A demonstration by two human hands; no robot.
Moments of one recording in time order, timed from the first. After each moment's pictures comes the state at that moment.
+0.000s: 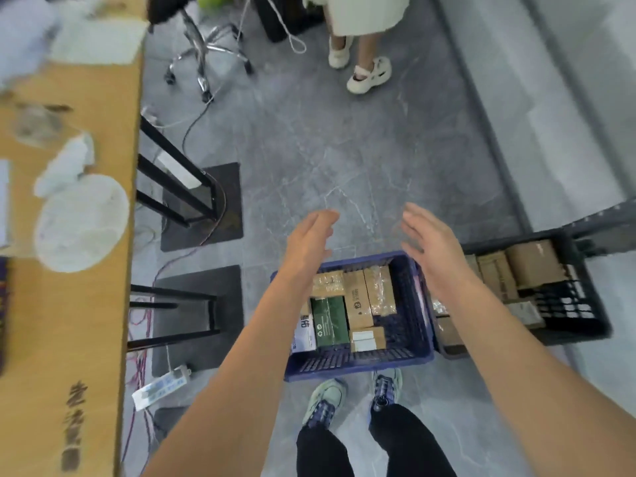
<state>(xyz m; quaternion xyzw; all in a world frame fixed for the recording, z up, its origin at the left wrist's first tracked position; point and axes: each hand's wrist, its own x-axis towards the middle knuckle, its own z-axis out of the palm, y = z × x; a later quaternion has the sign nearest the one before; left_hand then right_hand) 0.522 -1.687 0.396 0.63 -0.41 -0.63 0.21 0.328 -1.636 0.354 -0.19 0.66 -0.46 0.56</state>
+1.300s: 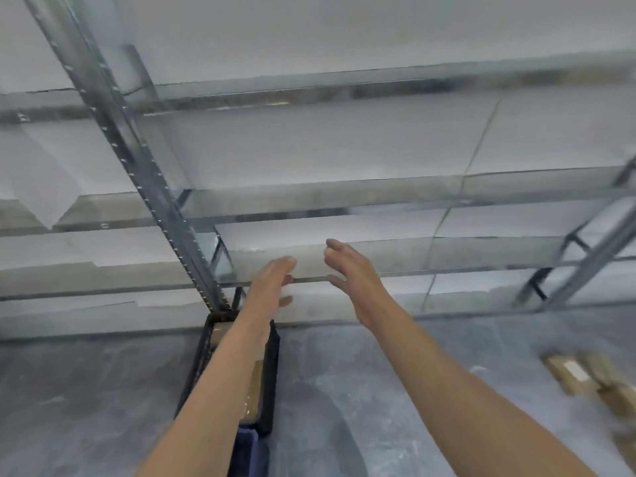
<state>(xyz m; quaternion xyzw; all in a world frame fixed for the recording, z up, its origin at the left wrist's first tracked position) 0.347 -1.270 0.670 0.07 -0.73 -0.68 -0.09 0.347 -1.100 0.666 0.07 0.65 -0.75 0.05</state>
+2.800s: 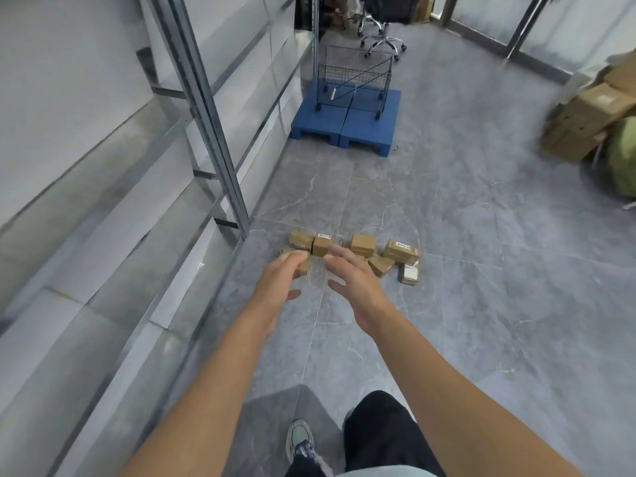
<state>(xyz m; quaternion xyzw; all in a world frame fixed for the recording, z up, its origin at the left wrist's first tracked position) 0.358 -0.582 0.566 -0.34 -0.64 -0.40 -0.56 0.514 -0.559 0.568 0.54 0.40 -0.67 -0.33</state>
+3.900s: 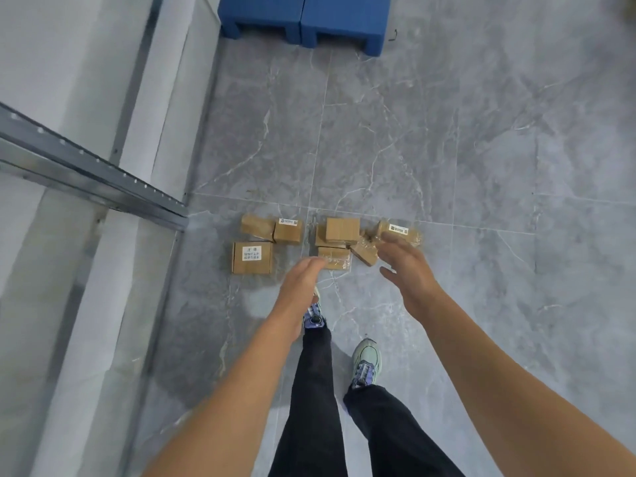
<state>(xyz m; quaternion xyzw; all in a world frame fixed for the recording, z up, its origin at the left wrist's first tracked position) 0.504 -0.136 0.333 -0.23 -0.70 -0.21 -0.64 0.699 -0.103 0.330 0.68 0.22 -0.65 -0.27</state>
